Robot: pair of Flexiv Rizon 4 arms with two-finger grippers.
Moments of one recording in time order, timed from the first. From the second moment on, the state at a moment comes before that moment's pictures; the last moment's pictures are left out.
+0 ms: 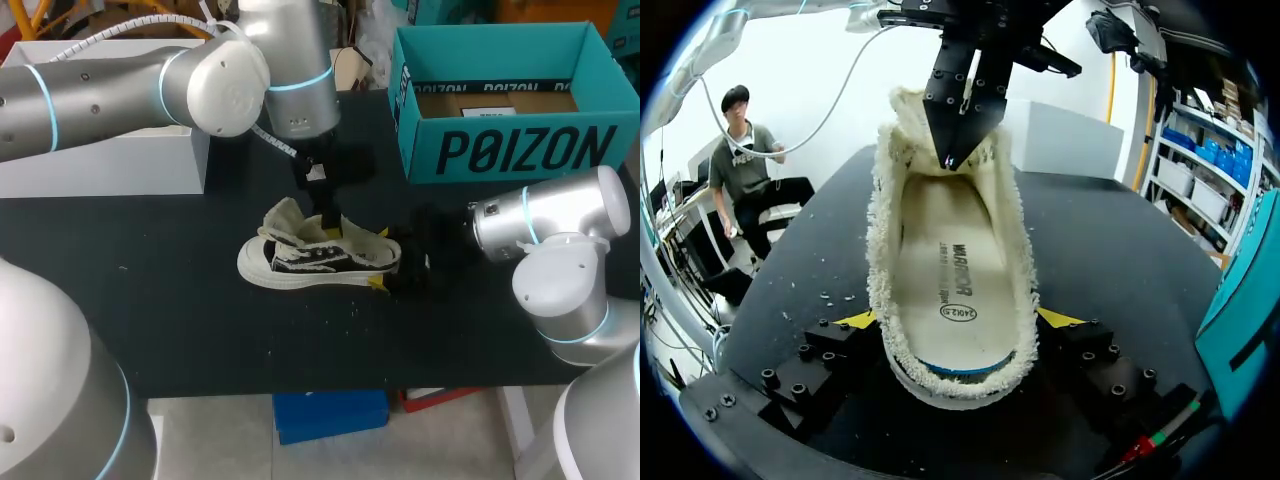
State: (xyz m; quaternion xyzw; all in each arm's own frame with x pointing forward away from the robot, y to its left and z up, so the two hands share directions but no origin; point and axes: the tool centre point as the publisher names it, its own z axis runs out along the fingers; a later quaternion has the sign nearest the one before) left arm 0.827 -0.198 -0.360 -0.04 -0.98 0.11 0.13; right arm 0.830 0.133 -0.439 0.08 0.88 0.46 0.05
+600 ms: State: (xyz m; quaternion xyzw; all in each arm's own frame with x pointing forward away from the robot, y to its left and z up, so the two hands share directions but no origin) left arm 0.824 -0.195 -0.360 -0.12 -0.98 0.08 0.13; right arm 0.830 0.133 -0.439 0.08 0.88 0.46 0.05
